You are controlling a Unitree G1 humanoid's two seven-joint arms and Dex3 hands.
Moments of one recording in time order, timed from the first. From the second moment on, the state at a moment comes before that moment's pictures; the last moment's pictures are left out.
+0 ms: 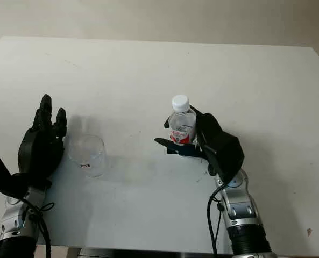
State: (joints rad) left arm -0.21 0.18 0.31 0.26 -0.38 -0.11 -0.32; right arm -0.28 -0.21 0.02 0.23 -0.05 -0.11 0.18
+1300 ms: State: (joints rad) left arm -0.21 0.19 0.33 0.28 -0.39 -0.10 -0.34; right arm -0.16 -0.18 -0.02 0.39 -0.03 -0.49 0.18
